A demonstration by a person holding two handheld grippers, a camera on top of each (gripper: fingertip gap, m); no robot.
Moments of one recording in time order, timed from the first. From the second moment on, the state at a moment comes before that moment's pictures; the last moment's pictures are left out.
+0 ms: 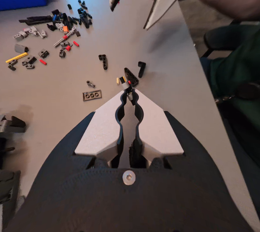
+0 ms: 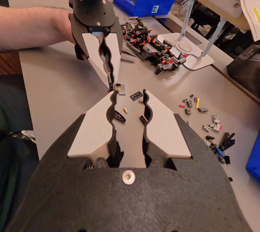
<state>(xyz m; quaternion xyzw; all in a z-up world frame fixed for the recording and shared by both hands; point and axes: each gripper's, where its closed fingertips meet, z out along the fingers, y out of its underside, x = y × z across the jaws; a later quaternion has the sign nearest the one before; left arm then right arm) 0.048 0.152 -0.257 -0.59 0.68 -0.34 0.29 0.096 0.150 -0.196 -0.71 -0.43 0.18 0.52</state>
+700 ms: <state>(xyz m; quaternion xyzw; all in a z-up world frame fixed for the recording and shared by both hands) 0.041 0.151 -0.295 -0.62 0.70 -0.29 0.22 0.106 0.138 -0.256 -0.76 -0.47 0.17 0.42</state>
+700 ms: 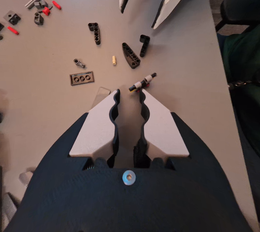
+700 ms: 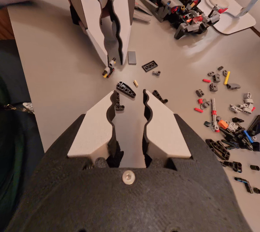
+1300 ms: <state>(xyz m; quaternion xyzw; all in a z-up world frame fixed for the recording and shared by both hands) 0.046 0.147 -0.275 -0.57 0.72 -0.29 0.28 0.101 0.135 -0.257 -0.76 -0.48 0.19 0.41</state>
